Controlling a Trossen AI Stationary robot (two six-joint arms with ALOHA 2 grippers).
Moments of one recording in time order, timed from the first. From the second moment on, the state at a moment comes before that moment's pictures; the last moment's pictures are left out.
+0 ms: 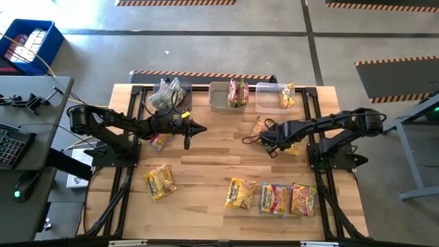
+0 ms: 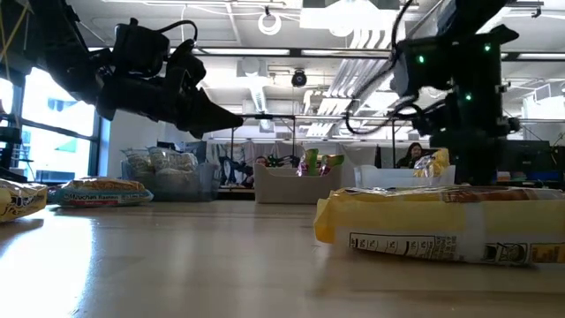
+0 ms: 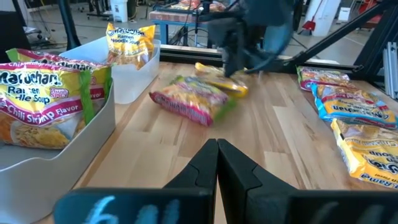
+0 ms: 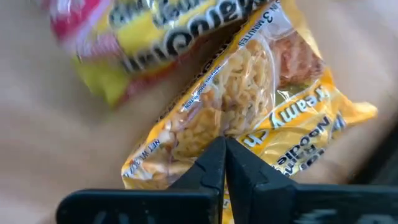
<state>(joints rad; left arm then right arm) 0.34 1.46 0.33 0.94 0.26 0.00 -0.05 1.45 0.77 -0.96 0.20 0.86</state>
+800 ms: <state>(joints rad) 0.34 1.46 0.33 0.93 0.26 0.00 0.07 1.45 0.94 -0.80 0.02 0.67</state>
